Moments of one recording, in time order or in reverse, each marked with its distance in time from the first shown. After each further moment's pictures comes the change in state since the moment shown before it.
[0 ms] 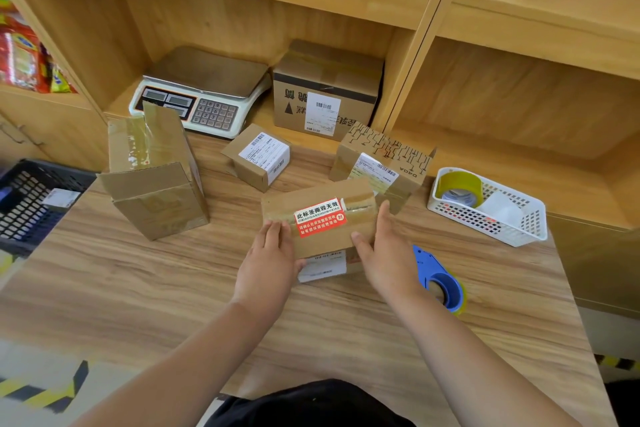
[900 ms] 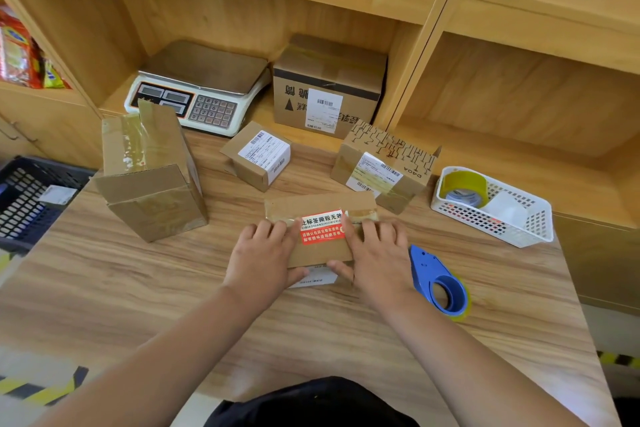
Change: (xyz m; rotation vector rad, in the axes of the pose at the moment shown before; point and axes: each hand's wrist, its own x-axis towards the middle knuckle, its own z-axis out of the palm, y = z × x) left_hand 0.017 -0.023 -0.002 0.237 0.162 0.220; right_hand 0.006 0.003 0.022 -0.676 0.037 -0.338
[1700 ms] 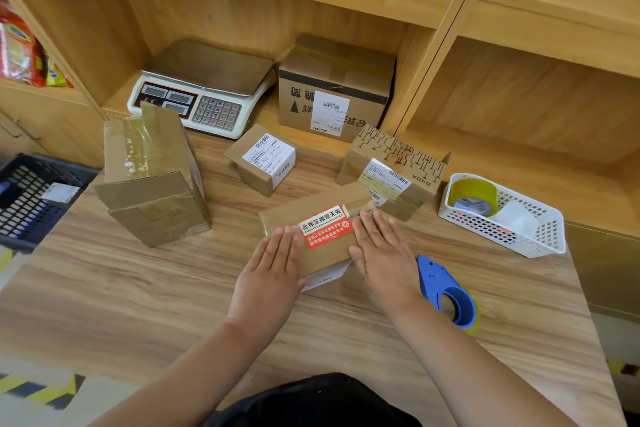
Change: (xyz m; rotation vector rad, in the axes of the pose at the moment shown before) left_hand -0.016 0.009 0.017 -0.097 -0.074 -0.042; right_hand 0.017 0.004 0.001 0.160 -0.035 -0.001
